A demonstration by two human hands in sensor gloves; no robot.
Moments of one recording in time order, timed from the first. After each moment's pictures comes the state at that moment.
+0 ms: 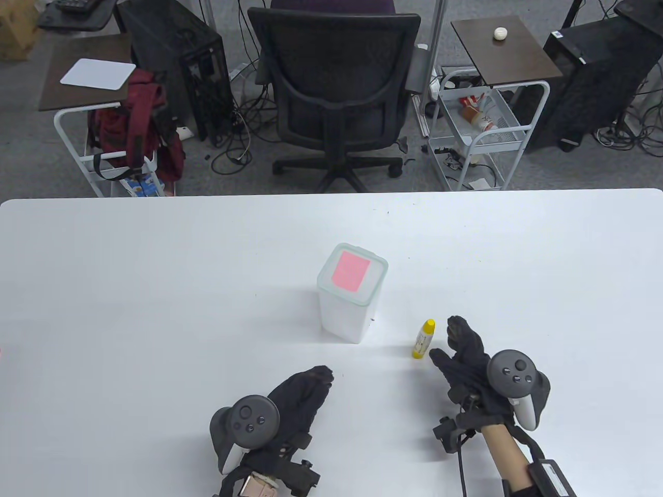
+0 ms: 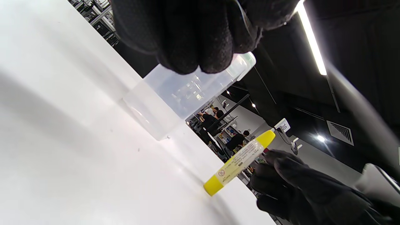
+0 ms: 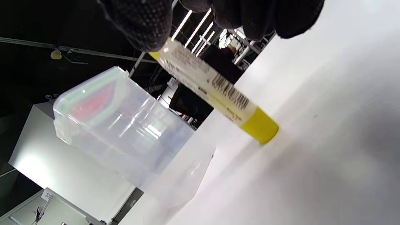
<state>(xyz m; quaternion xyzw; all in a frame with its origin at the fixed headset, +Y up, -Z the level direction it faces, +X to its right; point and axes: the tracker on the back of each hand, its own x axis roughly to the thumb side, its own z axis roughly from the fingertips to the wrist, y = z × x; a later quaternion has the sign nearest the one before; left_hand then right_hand) -0.140 -0.726 -0.204 0.02 -0.13 0.42 0.90 0.232 -0.744 -0.249 0.01 -0.06 0.88 0.47</state>
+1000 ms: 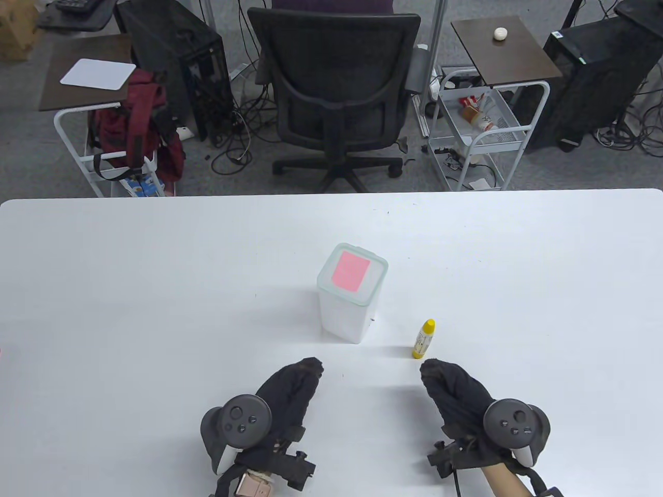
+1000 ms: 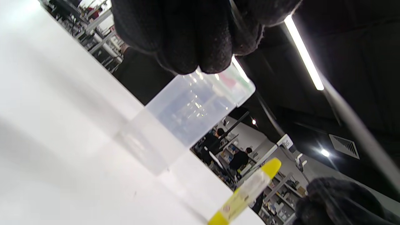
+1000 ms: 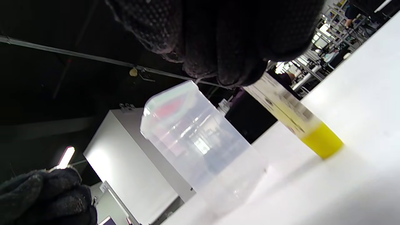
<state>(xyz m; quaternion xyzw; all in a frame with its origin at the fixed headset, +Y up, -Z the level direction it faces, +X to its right) -0.151 -0.701 -0.206 0.09 -0.11 0.40 0.90 0.211 -0.728 -0.211 0.12 -0.18 0.87 0.45</state>
